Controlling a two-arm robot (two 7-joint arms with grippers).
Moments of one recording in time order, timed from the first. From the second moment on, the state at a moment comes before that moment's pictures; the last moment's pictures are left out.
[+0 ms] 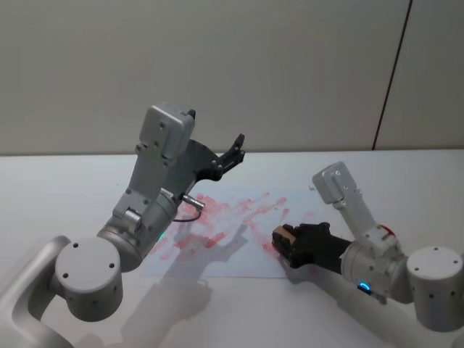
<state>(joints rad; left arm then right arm) -0.24 0.38 0.45 -1.63 -0.20 0.01 -0.01 0.26 0.18 -0.38 -1.33 0.07 0.34 0.46</state>
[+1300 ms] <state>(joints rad) -0.24 0.38 0.45 -1.63 -0.20 0.01 -0.01 0.16 0.31 -0.27 -1.57 0.26 0.28 0.31</state>
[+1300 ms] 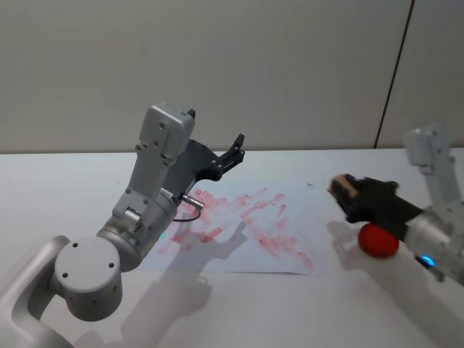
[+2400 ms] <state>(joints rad) -0.24 0.38 0.45 -1.63 -0.20 0.01 -0.01 0.09 0.39 -0.23 -1.53 0.23 0.33 0.27</state>
